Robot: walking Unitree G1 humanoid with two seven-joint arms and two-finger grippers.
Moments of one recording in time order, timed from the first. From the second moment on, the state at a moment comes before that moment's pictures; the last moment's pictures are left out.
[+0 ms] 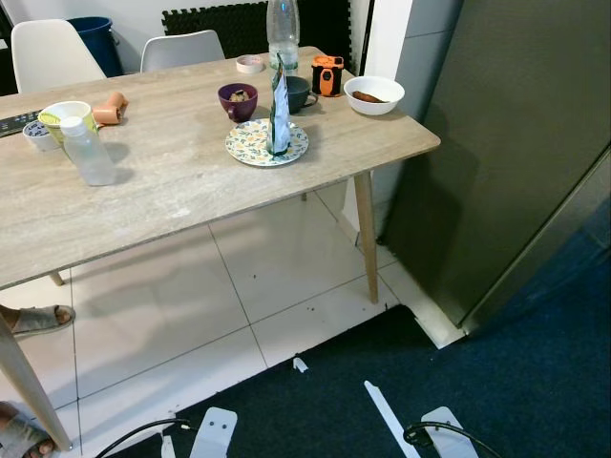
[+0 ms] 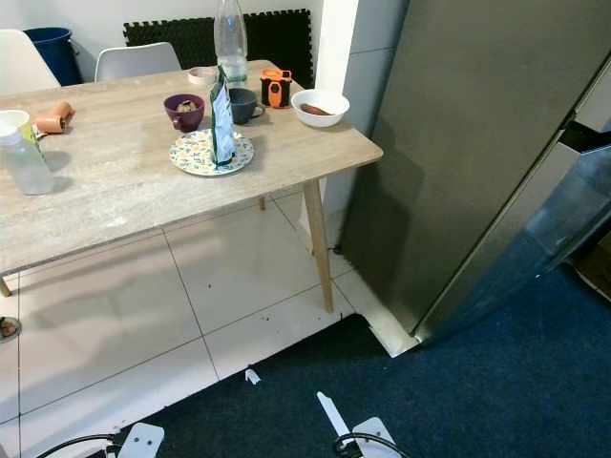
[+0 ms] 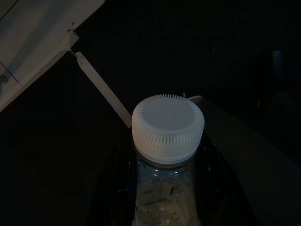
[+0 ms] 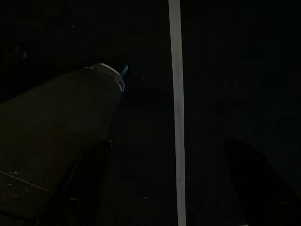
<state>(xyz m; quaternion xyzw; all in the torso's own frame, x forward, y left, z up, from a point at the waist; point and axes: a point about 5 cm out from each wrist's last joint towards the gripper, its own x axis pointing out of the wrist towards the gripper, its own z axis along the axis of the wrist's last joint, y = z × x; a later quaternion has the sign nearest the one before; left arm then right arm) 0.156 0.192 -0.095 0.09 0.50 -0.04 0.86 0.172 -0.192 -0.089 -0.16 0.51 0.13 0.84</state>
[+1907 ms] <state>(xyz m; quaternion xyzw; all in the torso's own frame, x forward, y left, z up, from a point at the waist) 0.156 0.192 -0.095 0.09 0.50 -0.04 0.86 0.172 -0.192 -0.089 -0.16 0.51 0.13 0.84</state>
